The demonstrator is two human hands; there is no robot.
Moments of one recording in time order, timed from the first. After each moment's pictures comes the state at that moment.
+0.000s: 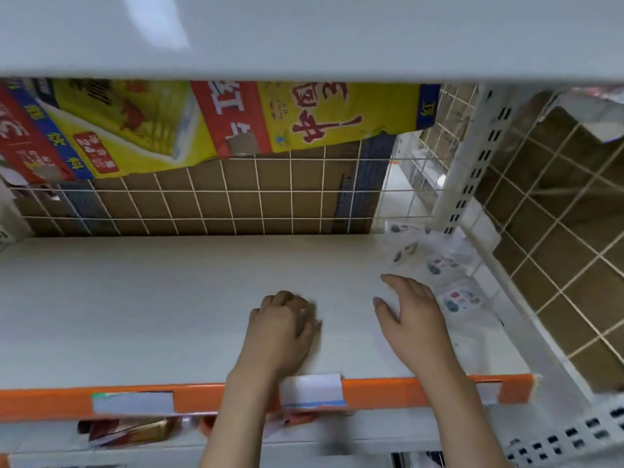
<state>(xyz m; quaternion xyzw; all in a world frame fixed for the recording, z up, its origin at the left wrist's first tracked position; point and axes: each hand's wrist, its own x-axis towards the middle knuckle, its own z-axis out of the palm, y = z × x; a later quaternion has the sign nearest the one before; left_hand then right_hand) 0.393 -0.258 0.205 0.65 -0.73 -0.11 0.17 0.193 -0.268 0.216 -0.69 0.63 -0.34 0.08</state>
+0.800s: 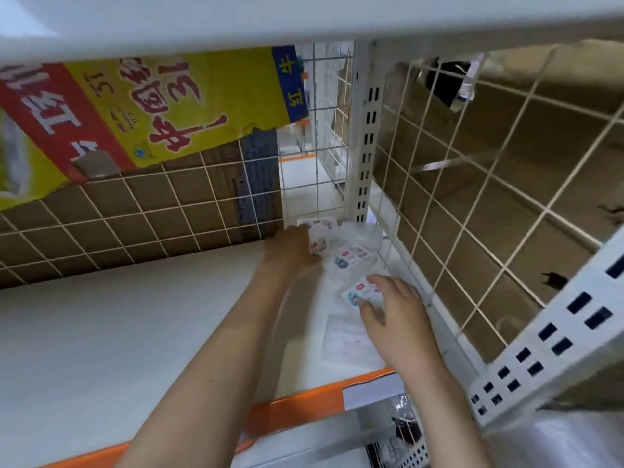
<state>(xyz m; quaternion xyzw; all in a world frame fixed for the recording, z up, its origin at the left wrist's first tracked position) 0.227 -0.414 0.233 0.61 -0.79 -0.06 0.06 0.079 -0.267 0.204 -0.64 0.68 -0.35 0.10</state>
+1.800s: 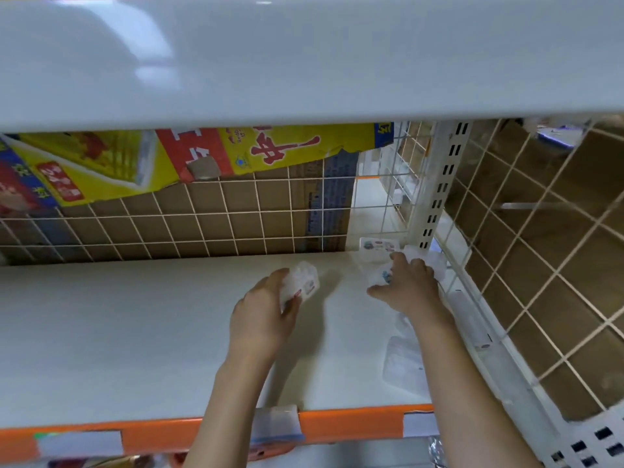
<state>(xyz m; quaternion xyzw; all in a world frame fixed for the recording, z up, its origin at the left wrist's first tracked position) 0.345 -0.291 0.244 0.69 -0.64 -0.09 0.32 0.134 -0.363 0.244 -0.63 0.75 -0.13 0.15</state>
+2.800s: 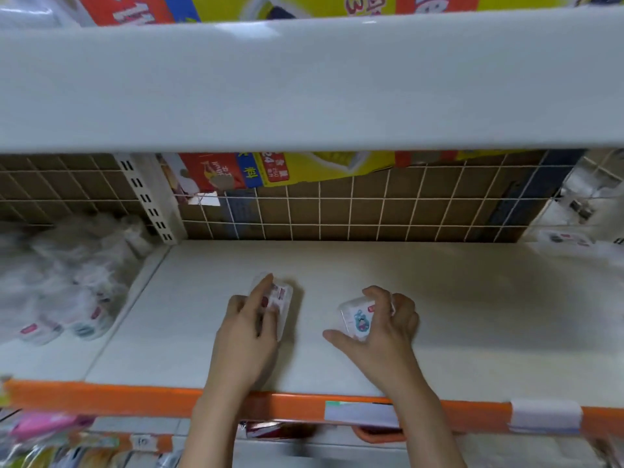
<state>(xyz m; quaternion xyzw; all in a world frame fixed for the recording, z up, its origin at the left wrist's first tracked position) 0.692 -0.214 0.229 0.72 -0.58 -0.15 0.36 0.504 -0.244 0.200 -0.68 0.62 -0.32 0.22</state>
